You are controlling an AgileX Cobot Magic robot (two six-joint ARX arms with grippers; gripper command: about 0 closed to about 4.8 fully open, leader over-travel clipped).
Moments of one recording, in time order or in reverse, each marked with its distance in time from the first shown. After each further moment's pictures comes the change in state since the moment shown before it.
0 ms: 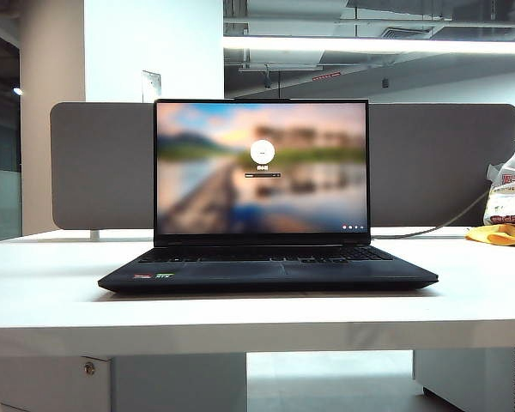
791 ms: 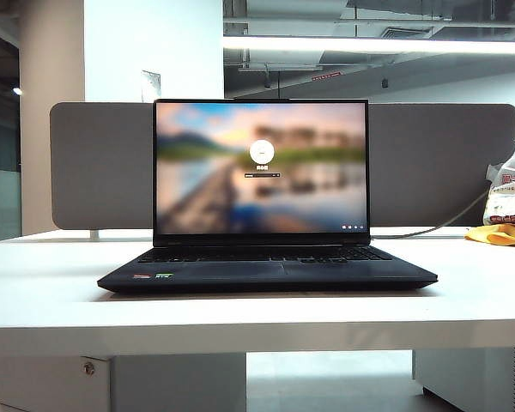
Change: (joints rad) left arm 0.283 -0.016 -0.355 0.377 0.084 0.026; right arm 0.000 -0.001 0.000 -0.003 0.000 0.000
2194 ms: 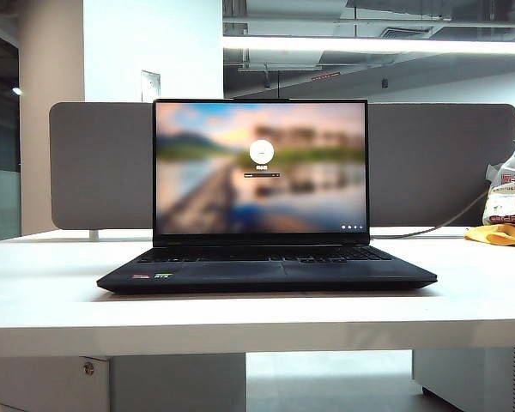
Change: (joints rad) left arm 0.027 0.000 -0.020 -0.008 -0.062 -0.021; right arm 0.000 -0.005 0.000 -0.001 0.000 0.000
